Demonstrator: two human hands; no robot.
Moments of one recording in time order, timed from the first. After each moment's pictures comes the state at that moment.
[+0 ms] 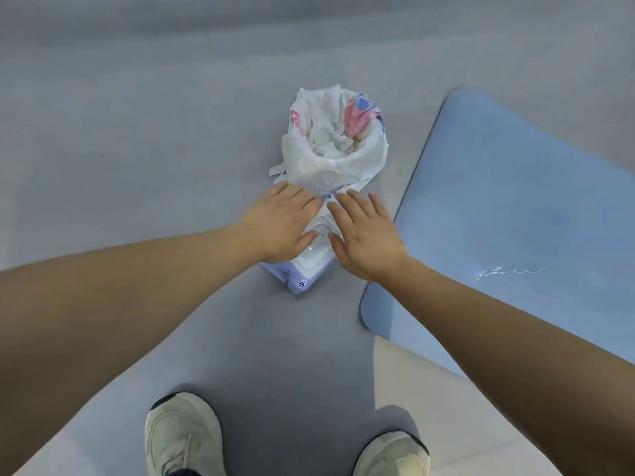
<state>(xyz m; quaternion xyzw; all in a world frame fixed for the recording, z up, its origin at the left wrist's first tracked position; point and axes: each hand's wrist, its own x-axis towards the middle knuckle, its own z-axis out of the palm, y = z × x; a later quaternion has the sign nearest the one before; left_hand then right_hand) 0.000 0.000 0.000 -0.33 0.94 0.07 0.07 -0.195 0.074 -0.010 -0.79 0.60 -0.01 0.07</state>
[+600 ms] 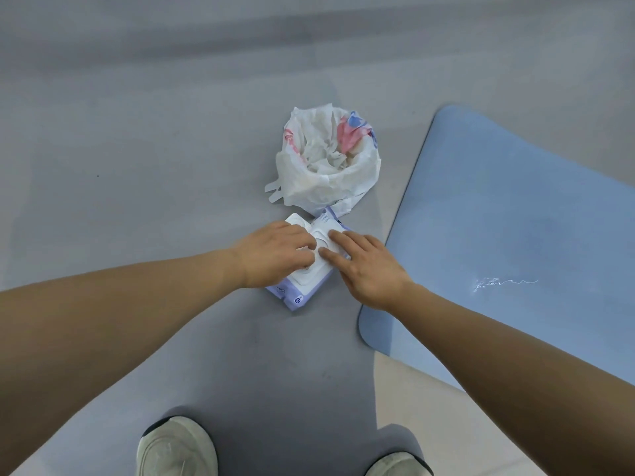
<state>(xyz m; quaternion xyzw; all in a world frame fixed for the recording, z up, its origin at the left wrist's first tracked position) 0.014 0.003 -0.028 -0.16 0.98 0.11 0.00 -0.220 0.095 -0.040 -0.84 0.53 0.00 0.09</state>
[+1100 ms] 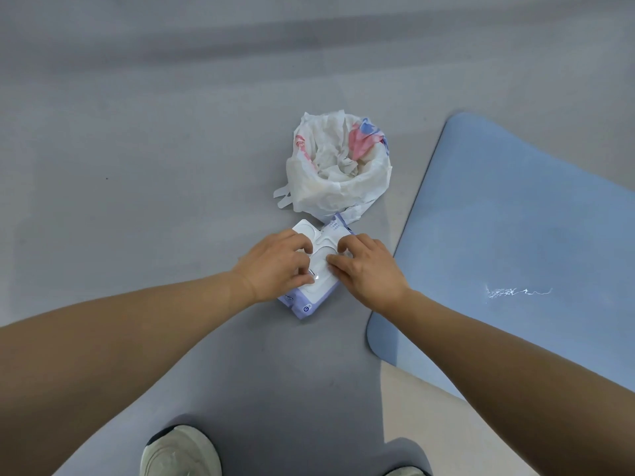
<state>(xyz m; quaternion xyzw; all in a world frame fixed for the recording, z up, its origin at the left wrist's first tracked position) 0.023 0.016 -0.041 -0.30 0.93 0.20 -0.09 -0.198 0.081 -0.045 -0.81 0.57 -0.10 0.07</state>
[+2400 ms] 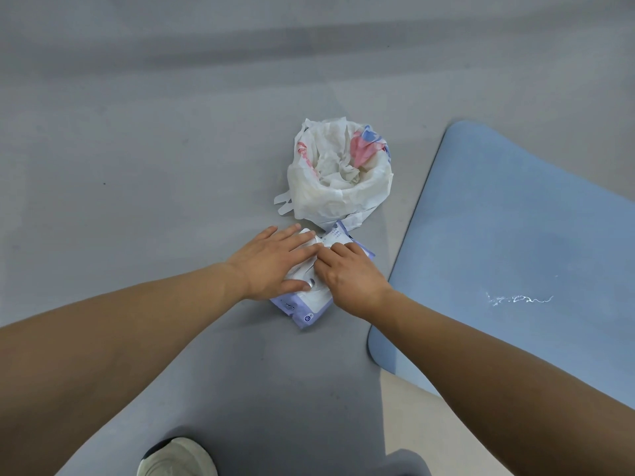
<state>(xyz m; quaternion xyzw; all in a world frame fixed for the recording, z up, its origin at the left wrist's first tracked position) 0.031 -0.006 -0.033 -0.30 0.92 0.18 0.17 -0.167 0.065 -0.031 -0.87 0.49 -0.02 0.08</state>
